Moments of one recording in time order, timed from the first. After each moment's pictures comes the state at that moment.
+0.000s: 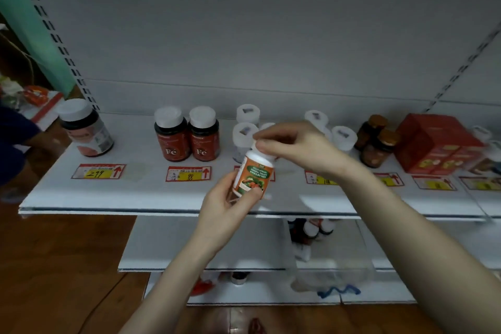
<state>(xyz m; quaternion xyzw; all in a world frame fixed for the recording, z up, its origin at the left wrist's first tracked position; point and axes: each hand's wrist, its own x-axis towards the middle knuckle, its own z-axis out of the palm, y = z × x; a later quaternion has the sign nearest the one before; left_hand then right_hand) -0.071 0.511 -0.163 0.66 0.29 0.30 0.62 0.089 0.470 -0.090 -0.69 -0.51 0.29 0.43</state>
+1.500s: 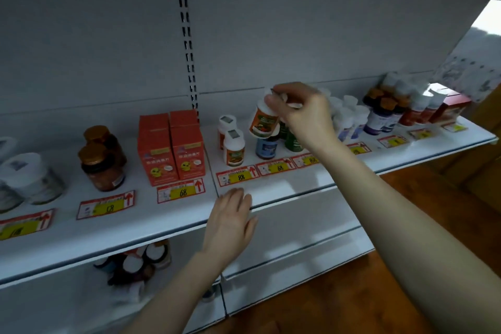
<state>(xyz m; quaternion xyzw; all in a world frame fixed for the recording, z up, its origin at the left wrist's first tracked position) 0.349 0.210 -0.265 0.97 0.06 0.22 0.12 0.487 0.128 -0.082 -0.78 -0.33 -0.06 0.52</state>
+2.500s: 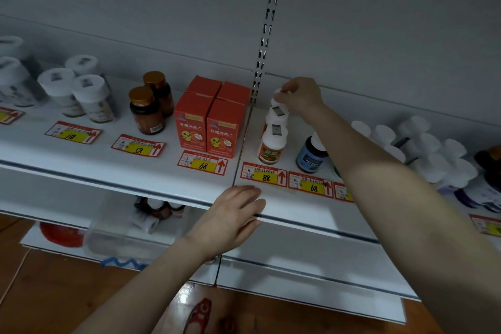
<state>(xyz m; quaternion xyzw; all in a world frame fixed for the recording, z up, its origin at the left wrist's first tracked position) 0.351 0.208 -0.272 0.95 0.10 0.27 0.12 0.592 0.274 -0.145 -0.80 -0.44 0.20 0.36</state>
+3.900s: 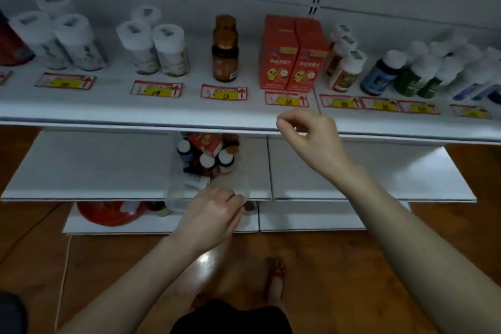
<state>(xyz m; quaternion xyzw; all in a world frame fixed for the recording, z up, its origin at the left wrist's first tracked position) 0.116 0.246 -0.289 0.98 0.12 0.14 0.11 0.315 0.177 -0.195 -0.77 -0.51 0.07 0.38</state>
